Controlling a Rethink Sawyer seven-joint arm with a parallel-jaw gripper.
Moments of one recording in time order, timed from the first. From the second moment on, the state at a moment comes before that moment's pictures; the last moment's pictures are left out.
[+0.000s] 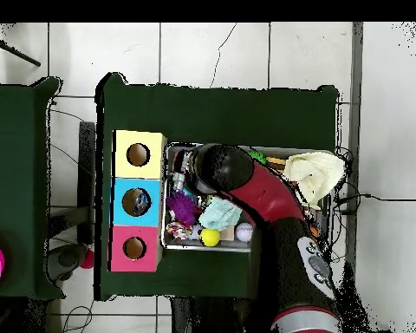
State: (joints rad) arm -0.27 -0.63 0.07 1.67 0.44 0.63 1.37
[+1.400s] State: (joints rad) arm -0.19 -0.67 0.06 1.69 0.48 0.81 1.49
